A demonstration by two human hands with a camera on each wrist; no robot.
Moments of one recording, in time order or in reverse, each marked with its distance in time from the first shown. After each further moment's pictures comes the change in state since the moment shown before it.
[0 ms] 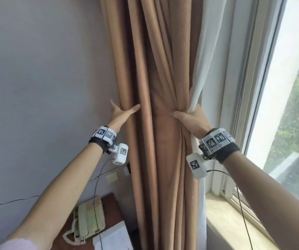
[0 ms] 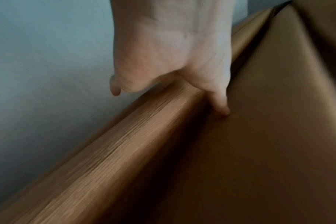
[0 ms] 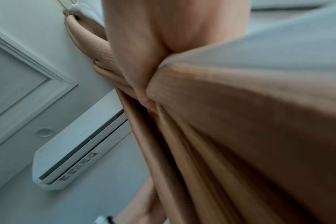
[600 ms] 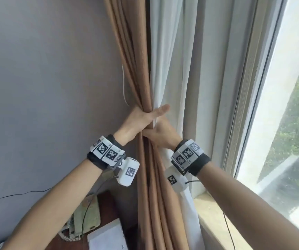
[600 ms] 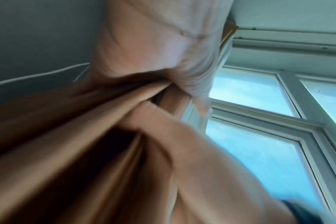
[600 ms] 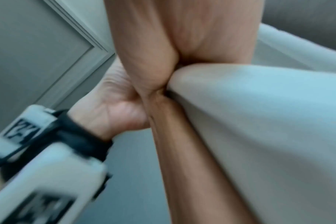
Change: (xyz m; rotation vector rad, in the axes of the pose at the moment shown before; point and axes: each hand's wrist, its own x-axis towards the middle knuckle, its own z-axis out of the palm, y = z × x) left_hand -0.107 0.067 0.040 -0.112 -0.314 0.207; right_hand -0.024 0.010 0.061 -0.279 -0.302 -0.260
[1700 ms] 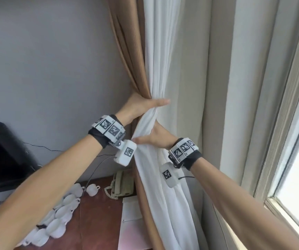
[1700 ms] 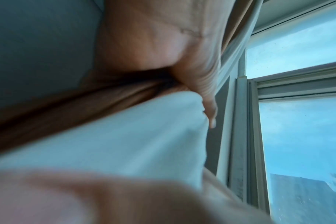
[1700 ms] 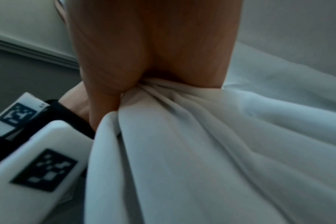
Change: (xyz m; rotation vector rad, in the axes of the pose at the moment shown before) left_hand -0.027 0.020 -0.030 0.414 0.396 -0.192; right_hand -0.012 0.010 0.056 0.507 -0.540 -0.233
